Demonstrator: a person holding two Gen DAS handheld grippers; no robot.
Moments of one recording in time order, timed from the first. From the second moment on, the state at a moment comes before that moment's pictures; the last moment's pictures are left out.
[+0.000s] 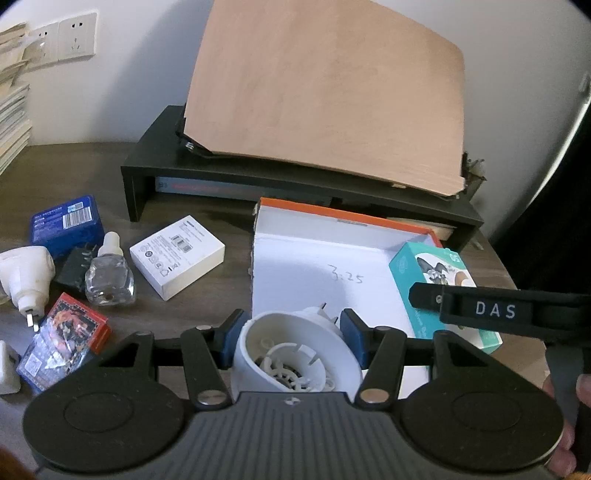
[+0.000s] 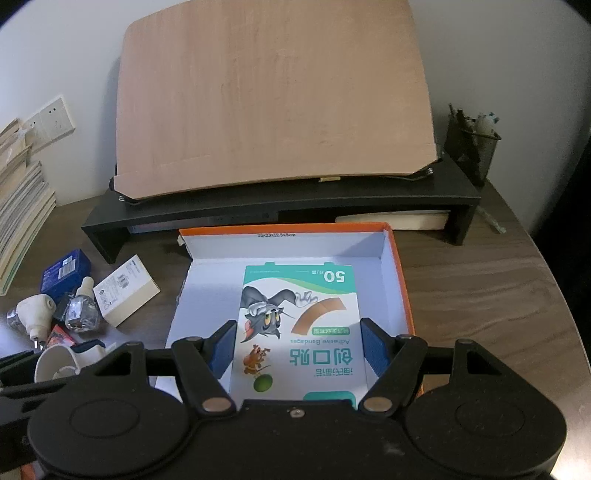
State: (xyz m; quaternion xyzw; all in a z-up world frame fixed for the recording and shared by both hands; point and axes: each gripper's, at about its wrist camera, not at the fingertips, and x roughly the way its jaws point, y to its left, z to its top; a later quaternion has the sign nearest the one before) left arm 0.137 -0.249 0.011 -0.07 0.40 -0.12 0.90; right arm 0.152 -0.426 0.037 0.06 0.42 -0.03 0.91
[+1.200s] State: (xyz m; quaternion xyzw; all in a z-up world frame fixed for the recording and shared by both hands) left arm 0.161 -0.260 0.013 -0.03 0.41 -0.16 0.90; right arm 0.131 -0.435 0.067 0.09 0.38 -0.10 0.92
